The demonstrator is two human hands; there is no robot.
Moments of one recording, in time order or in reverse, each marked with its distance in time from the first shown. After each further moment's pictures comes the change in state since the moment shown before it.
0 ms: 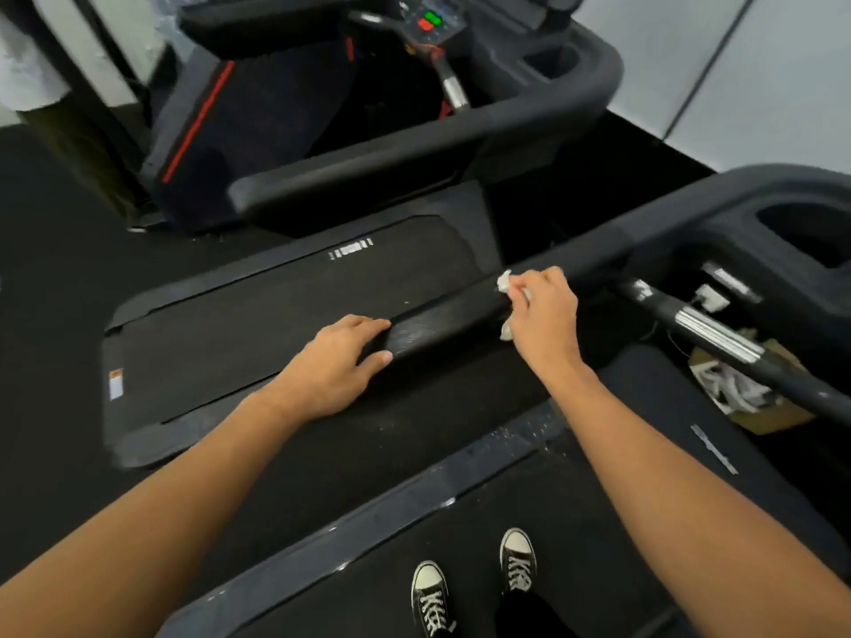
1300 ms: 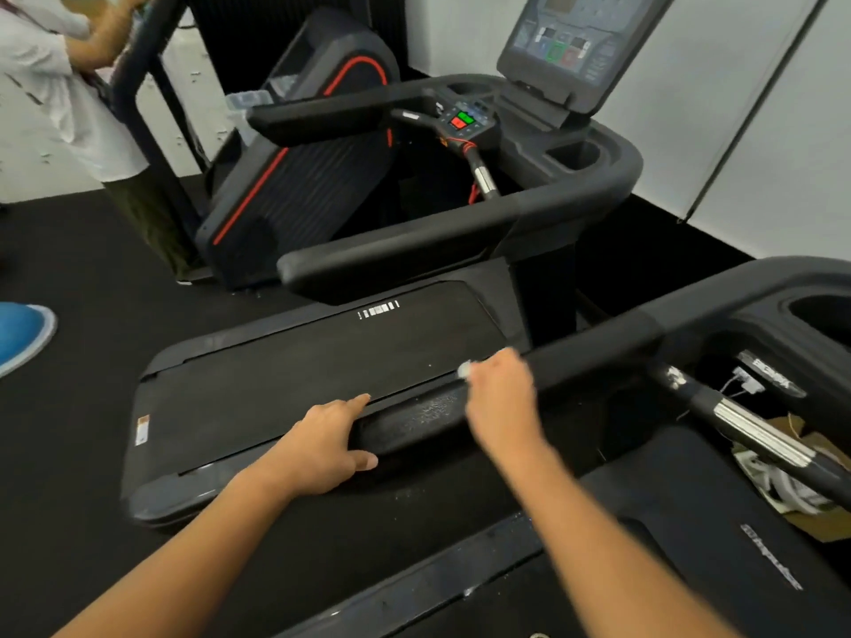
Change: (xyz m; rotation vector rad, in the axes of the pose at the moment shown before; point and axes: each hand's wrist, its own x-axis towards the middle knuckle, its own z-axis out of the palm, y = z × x) left_hand -0.016 -0.029 -0.019 0.000 -0.089 -0.229; right_hand -0.006 -0.074 0.034 -0.213 -0.143 -0.134
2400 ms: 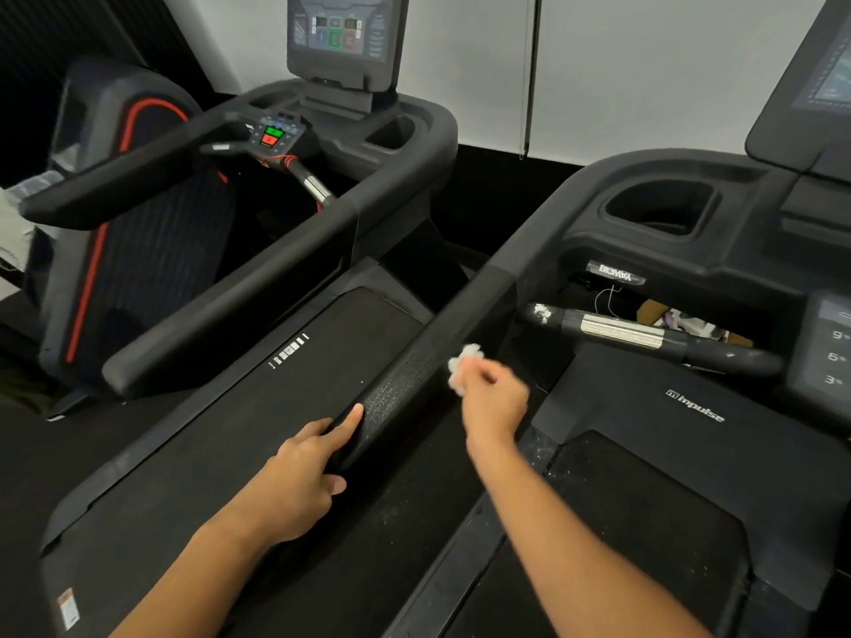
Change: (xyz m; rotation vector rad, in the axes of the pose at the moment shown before) left_hand 0.064 0.080 0.012 0.223 -0.202 0.282; right_hand -0.012 0.106 0.023 1.143 0.607 0.951
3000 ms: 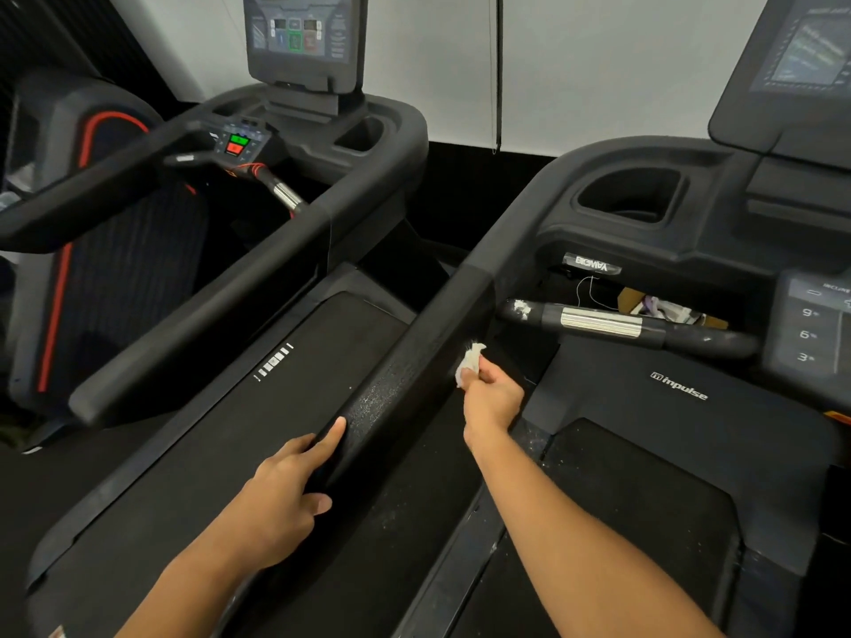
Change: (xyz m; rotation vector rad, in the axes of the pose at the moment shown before) left_hand 0.000 -0.002 -0.002 -0.005 -0.004 0.024; right_hand 0.042 0.026 0.002 0.176 0.100 0.250
